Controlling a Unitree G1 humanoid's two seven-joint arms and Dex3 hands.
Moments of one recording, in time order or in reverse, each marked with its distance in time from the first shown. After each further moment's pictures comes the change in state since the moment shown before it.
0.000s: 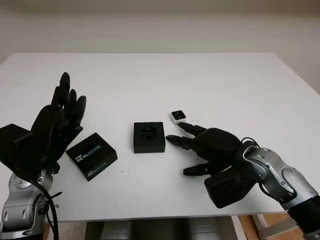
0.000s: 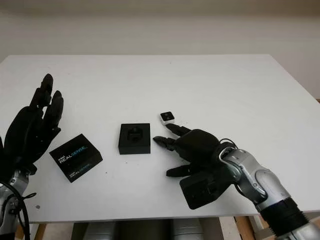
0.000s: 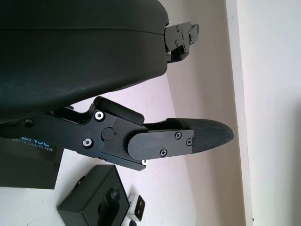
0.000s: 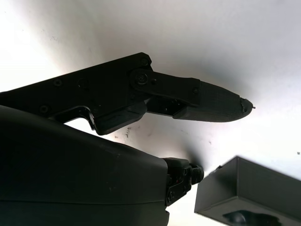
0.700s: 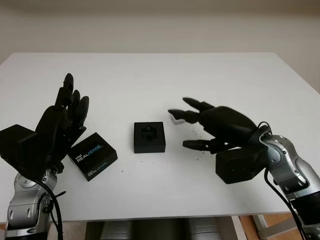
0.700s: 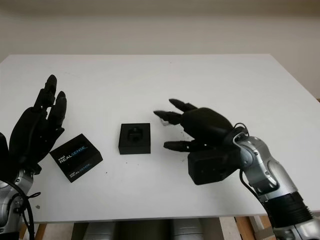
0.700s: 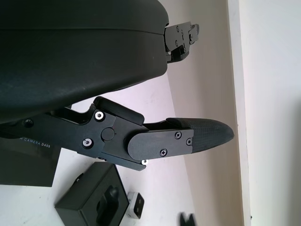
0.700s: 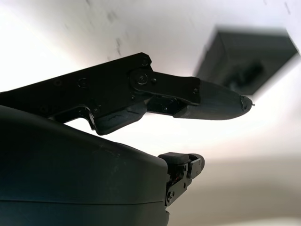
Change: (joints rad) left arm -0.017 -0.011 -0.018 0.043 0.000 -0.027 -0.004; right arm -0.052 0.072 -0.219 -0.046 0.318 0.058 -0.062
